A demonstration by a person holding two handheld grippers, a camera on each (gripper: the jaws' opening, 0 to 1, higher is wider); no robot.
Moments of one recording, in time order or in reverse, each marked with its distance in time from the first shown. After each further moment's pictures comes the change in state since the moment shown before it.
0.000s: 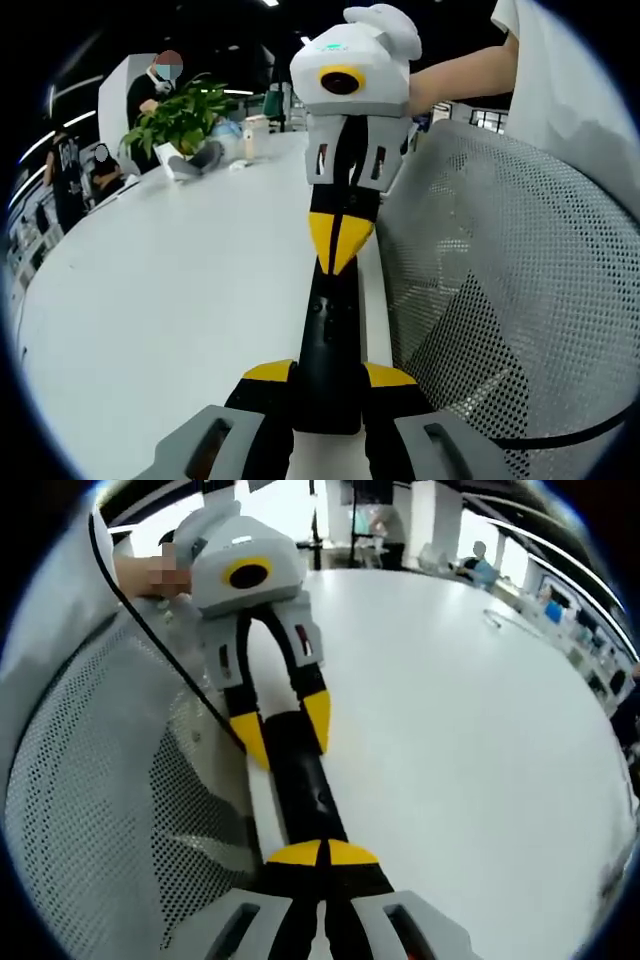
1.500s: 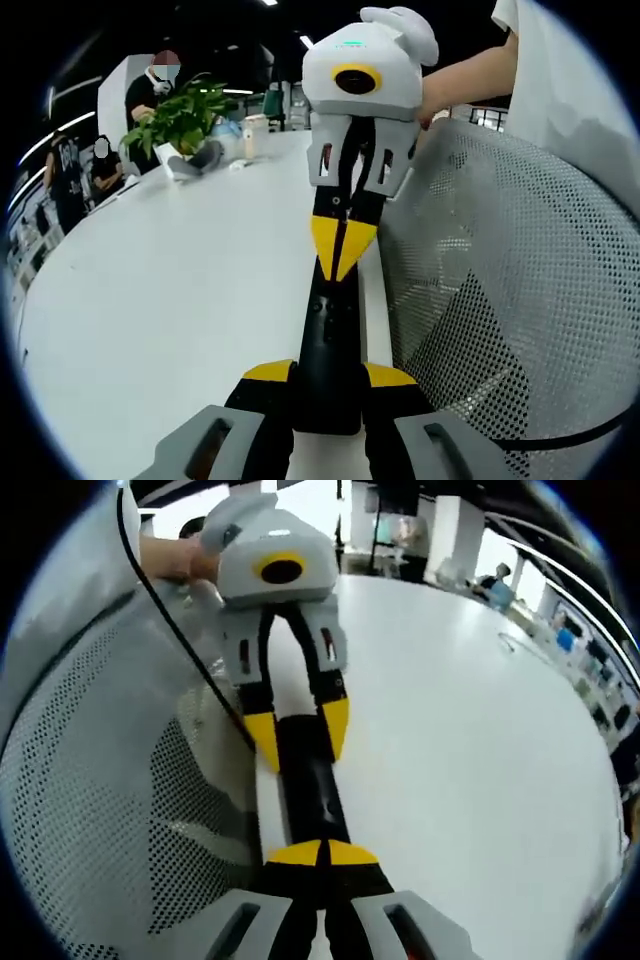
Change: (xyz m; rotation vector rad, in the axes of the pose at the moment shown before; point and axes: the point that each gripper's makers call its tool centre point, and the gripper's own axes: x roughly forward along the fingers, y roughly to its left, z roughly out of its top) left arm 0.000 0.000 0.000 0.006 0.005 0.001; right arm 0.007 0.007 0.004 -0.289 0.113 0.000
